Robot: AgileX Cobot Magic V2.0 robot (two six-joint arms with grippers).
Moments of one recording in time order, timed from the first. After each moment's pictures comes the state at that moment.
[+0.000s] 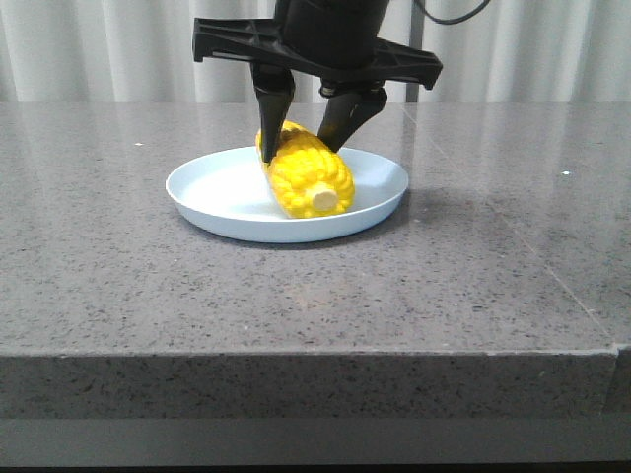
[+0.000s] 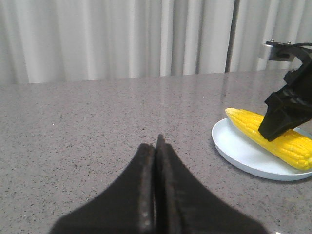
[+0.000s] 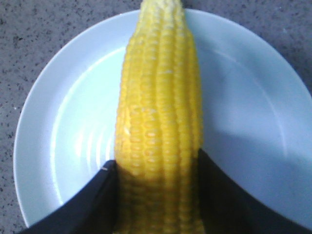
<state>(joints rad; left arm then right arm) -0.32 0.02 -0.41 0.17 0.54 -0.15 0.65 1.85 -1.60 -0.05 0.86 0.50</state>
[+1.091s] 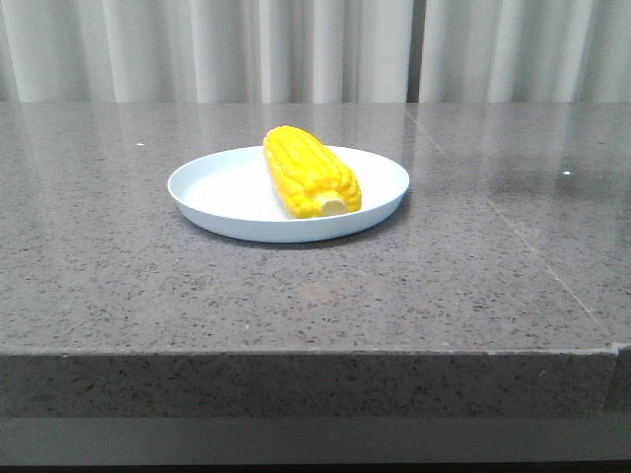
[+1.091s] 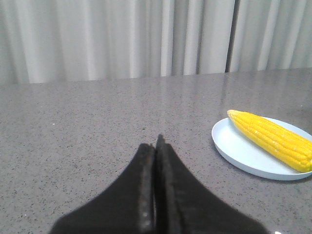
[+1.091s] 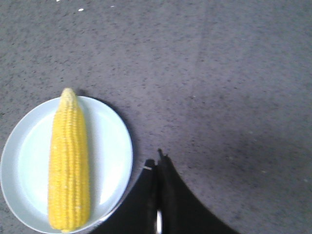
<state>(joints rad) -0.32 0.02 -0.41 0.17 0.54 -0.15 0.37 1.57 -1.87 -0.08 1.25 0.34</state>
